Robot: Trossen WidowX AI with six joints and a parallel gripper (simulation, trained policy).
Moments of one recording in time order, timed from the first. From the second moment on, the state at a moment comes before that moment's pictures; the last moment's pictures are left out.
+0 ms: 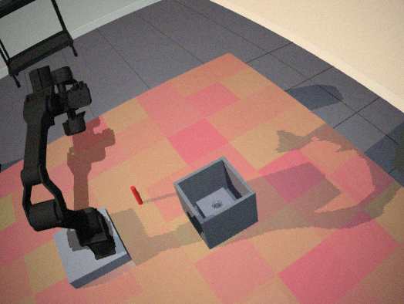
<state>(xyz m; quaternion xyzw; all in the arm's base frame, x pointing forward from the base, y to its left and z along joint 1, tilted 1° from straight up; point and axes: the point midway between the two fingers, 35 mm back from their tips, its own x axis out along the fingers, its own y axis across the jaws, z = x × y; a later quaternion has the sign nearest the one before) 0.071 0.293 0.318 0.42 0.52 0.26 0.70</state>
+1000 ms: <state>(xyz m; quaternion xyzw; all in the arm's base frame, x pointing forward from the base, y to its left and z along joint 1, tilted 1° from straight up) 0.147 0.193 0.171 0.40 0.61 -0.22 0.64</state>
